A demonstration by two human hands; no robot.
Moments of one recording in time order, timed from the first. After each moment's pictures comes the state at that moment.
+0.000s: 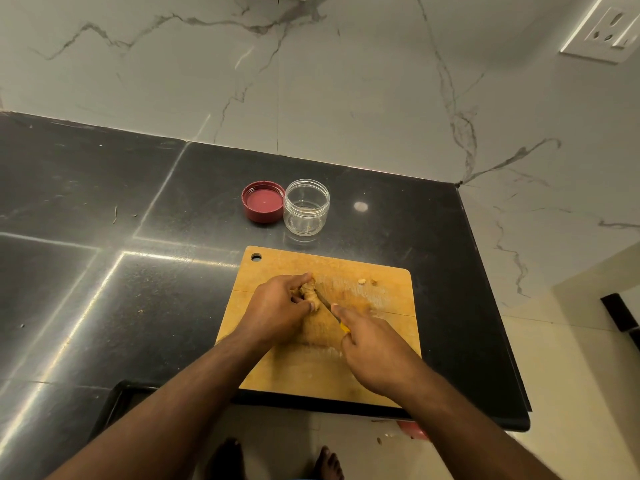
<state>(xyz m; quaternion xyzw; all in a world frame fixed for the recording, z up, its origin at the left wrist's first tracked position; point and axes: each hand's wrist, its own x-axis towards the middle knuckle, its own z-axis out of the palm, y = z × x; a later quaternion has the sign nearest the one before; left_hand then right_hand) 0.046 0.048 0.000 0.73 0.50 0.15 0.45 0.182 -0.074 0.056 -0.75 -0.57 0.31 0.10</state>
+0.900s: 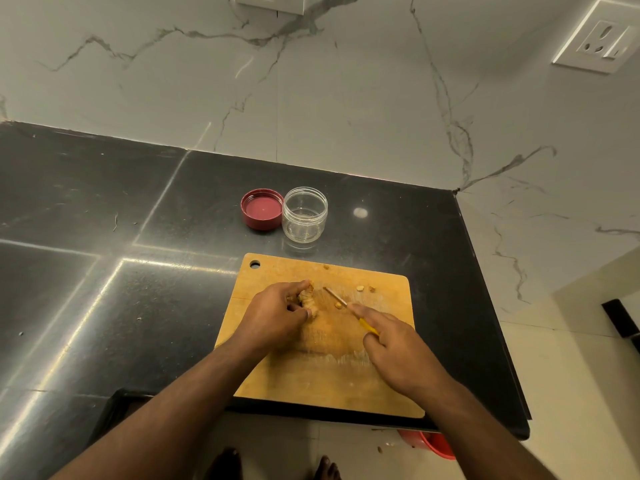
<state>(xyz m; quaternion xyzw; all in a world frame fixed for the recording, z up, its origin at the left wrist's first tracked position) 0.044 0.048 0.004 0.72 0.50 0.14 0.46 0.223 -0.085 0.040 -0.75 -0.57 0.28 0.17</state>
